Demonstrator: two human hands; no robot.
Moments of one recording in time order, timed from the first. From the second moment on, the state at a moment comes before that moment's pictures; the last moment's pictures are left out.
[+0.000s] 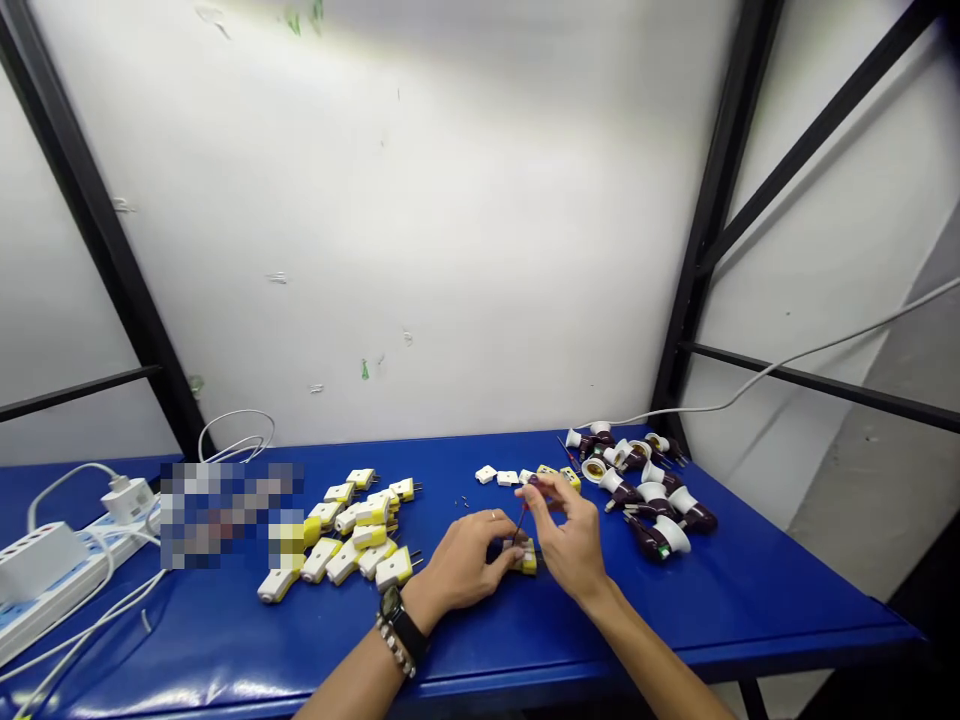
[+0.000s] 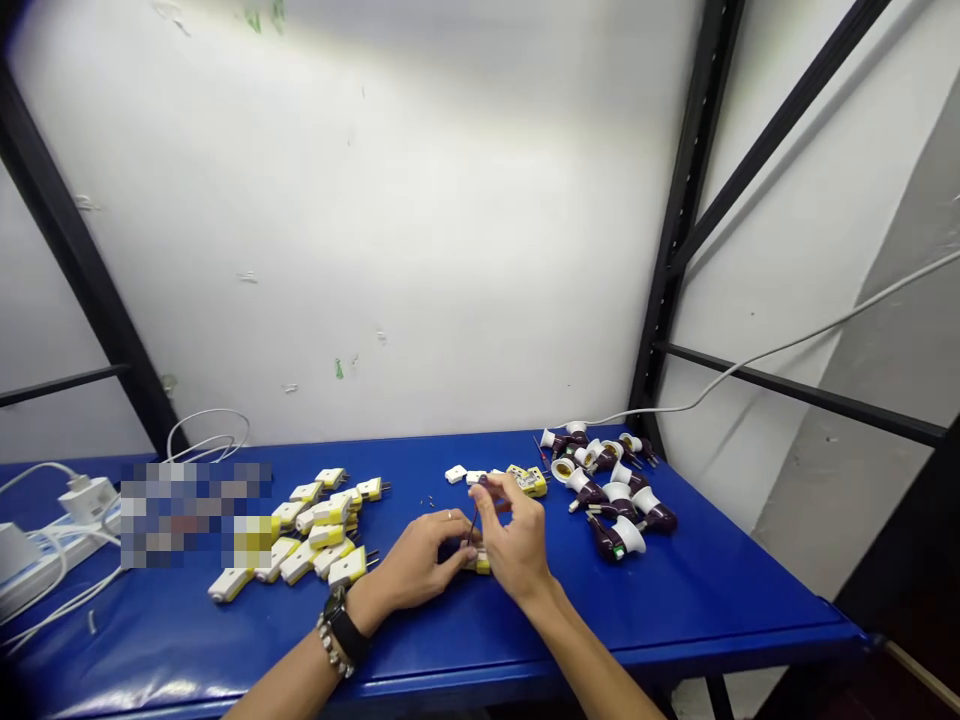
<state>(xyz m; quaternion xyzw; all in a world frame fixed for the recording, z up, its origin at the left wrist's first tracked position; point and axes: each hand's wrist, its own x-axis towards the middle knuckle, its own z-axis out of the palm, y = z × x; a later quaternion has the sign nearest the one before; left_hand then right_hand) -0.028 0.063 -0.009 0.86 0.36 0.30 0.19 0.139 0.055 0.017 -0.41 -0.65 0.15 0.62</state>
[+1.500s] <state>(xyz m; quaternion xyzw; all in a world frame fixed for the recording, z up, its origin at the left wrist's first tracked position) -0.015 0.151 0.007 0.79 0.60 0.15 0.00 0.173 0.101 0.008 -0.46 -0.85 0.04 0.25</state>
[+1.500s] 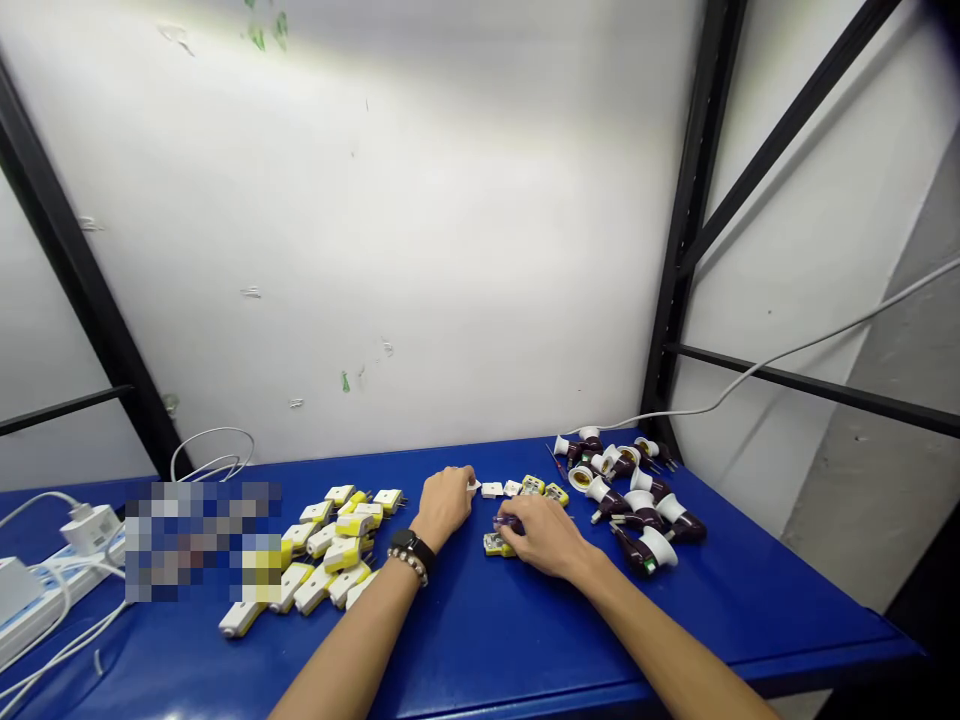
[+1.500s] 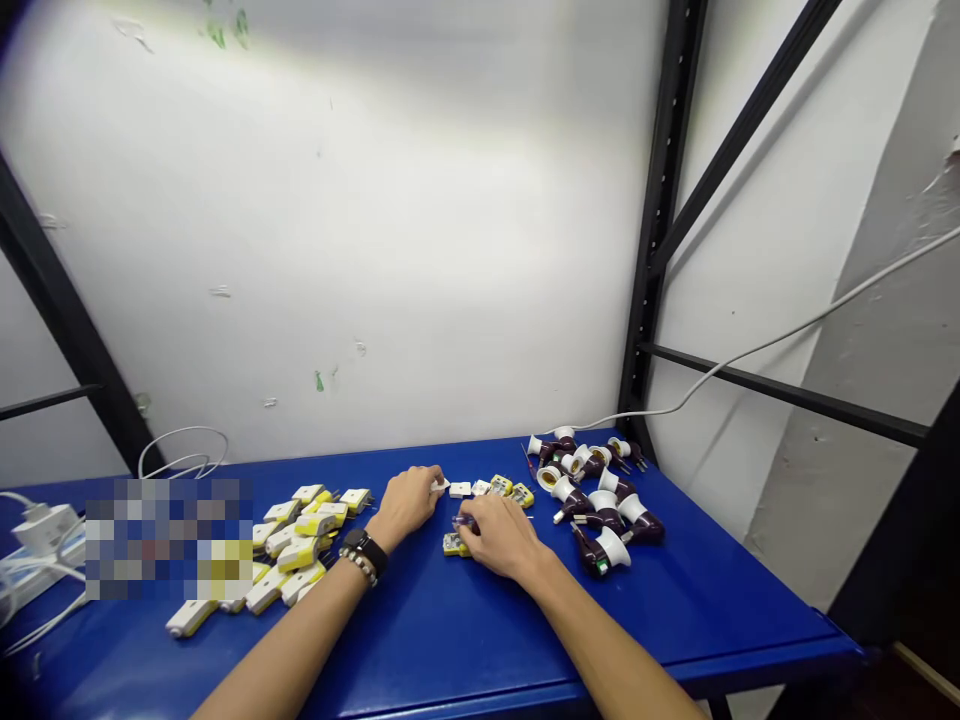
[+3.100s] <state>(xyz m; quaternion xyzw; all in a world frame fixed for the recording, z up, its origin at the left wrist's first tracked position) -0.034 0.075 -0.013 0.83 0.47 0.28 0.13 0.179 0.116 -0.010 -0.42 -0.80 0.32 0.29</state>
